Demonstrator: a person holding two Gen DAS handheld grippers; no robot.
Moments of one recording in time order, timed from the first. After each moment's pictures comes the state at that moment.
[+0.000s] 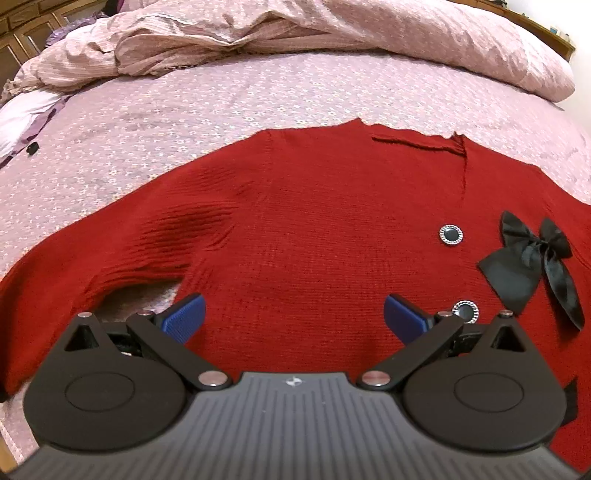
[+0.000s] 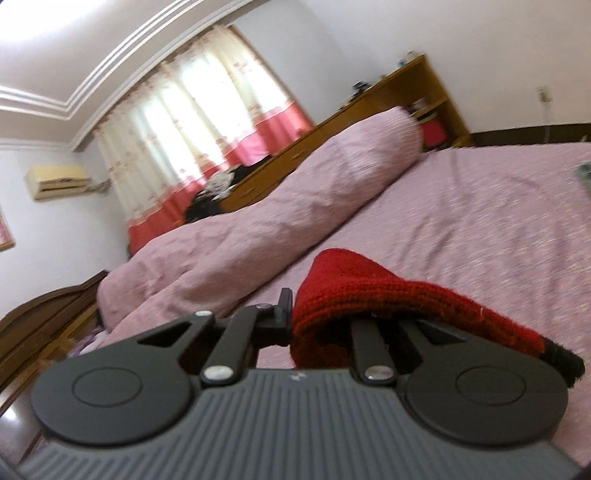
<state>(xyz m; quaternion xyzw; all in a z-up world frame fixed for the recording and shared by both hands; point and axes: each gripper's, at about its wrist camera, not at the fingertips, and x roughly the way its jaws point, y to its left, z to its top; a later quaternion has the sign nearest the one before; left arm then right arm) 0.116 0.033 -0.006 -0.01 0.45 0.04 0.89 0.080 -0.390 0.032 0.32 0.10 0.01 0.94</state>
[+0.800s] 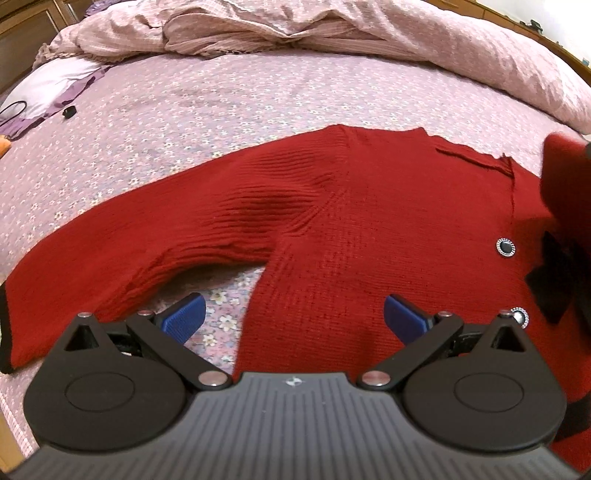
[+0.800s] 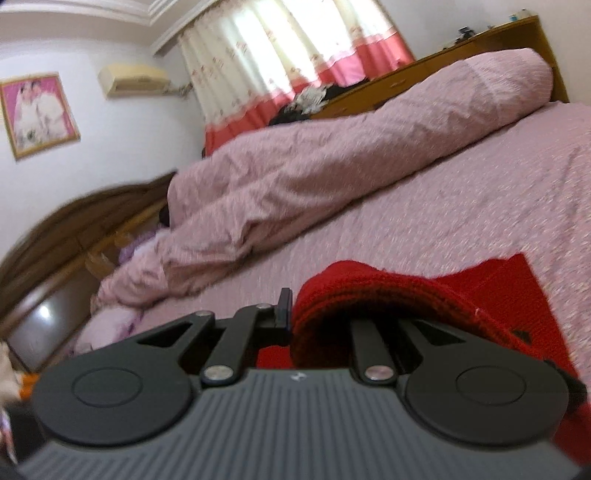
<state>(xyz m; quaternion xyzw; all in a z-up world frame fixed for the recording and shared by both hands) 0.103 0.090 -0.013 -0.05 0.45 0.08 0.89 0.127 -0.211 0.016 0.23 0.18 0.15 0.94</state>
